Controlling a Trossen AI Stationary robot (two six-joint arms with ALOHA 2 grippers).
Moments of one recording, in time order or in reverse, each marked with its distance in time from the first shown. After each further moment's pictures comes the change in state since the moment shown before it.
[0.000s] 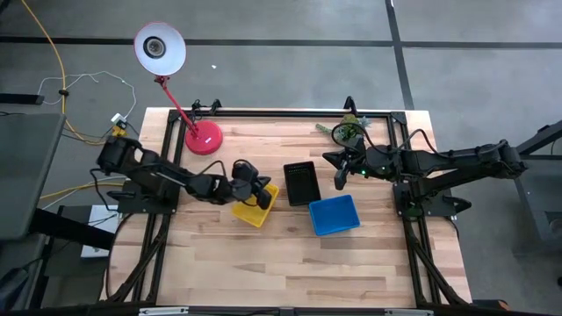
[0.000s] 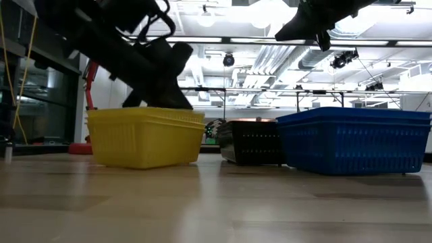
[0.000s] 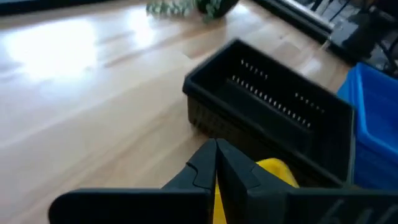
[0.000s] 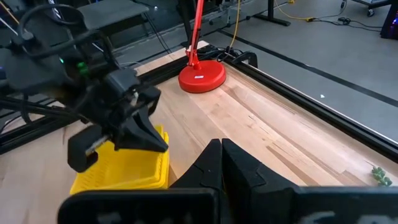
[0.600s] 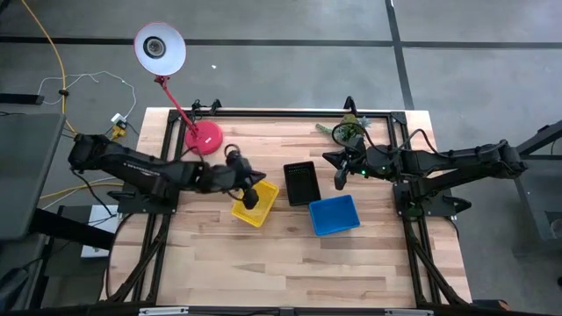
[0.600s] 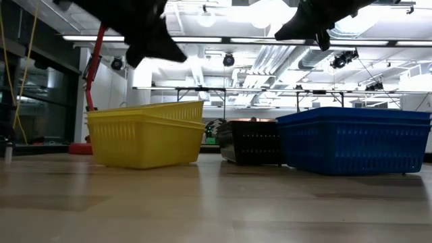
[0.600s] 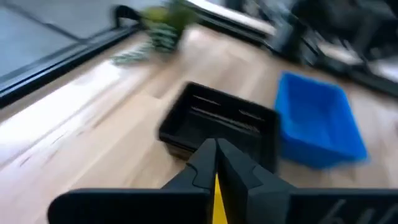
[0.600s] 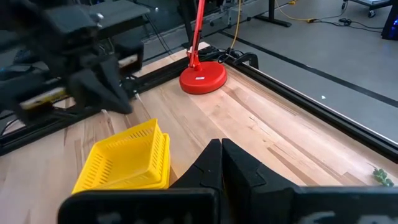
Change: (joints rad) left arm 0.011 -0.320 0.100 -0.330 0.146 0.274; right arm 0.000 0.000 0.000 0.006 -0.002 -0.002
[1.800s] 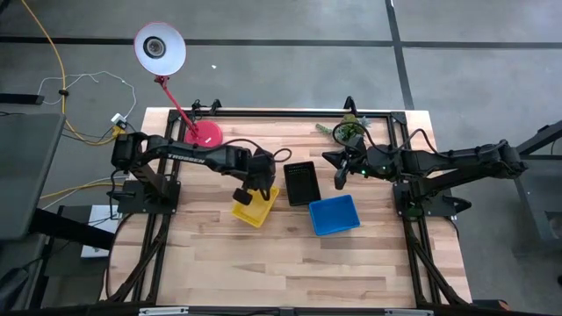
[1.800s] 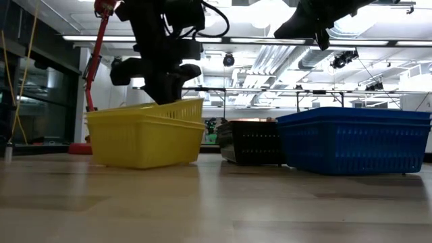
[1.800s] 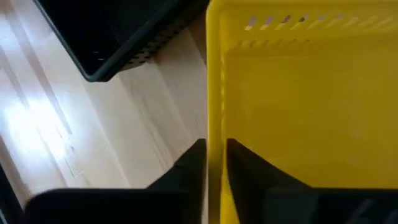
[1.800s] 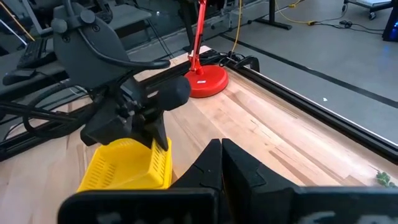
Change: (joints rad) left arm 0.196 0.419 0.440 -0.717 0.348 1.011; right arm 0.000 0.000 0.000 0.016 0.000 0.001
